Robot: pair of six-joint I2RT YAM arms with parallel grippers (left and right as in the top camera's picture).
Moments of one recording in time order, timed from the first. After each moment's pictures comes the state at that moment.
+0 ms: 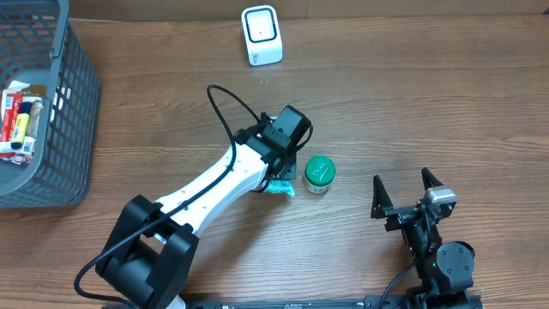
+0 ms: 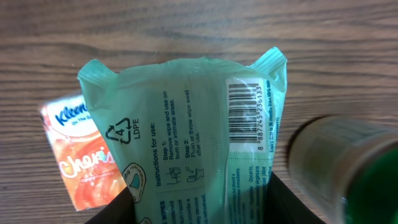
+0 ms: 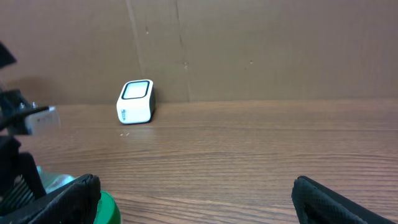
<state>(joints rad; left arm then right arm) -0.66 1.79 1.23 -0.74 -0.12 -0.62 0.16 0.01 0.02 -0.03 -0.02 0.10</state>
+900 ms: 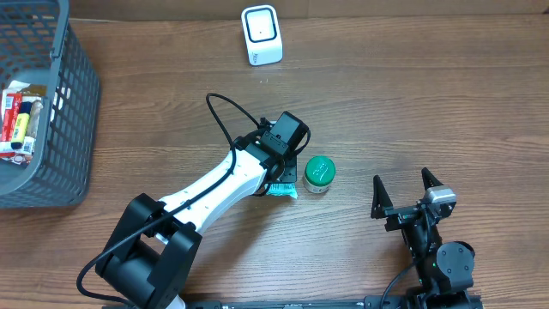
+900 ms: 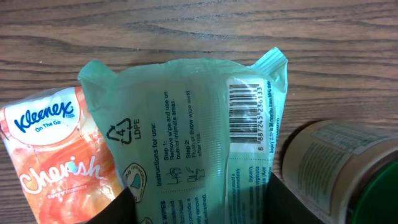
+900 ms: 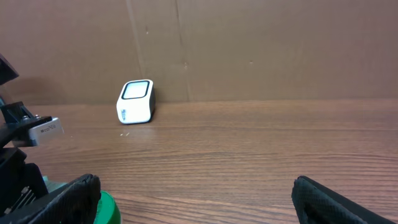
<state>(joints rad) -0.66 1.79 1.17 -0.64 -0.08 -0.64 0.16 0.01 0.02 -0.03 -0.02 0.10</state>
